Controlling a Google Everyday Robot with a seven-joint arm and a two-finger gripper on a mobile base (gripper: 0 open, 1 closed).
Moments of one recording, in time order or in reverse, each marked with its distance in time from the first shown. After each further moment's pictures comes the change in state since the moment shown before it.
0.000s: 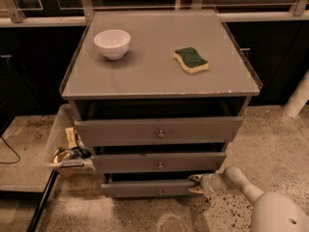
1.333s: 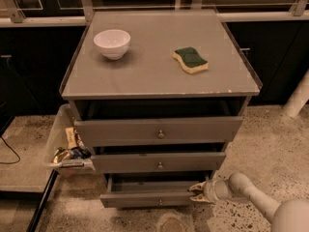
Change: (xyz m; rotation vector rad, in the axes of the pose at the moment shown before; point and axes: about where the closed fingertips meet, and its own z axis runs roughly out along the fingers) arm -0.028 0.038 -0.029 -0.028 -0.055 -0.038
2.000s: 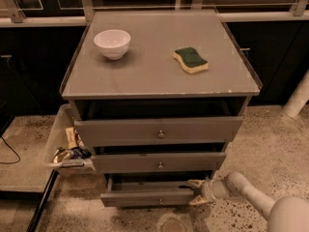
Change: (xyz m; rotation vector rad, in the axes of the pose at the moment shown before) arm 0.003 -0.002 0.005 -0.005 0.016 0.014
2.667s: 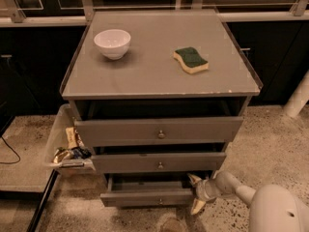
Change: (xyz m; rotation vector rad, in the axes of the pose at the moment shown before) arm 0.022 -0.002 0.035 -0.029 0.126 0.044
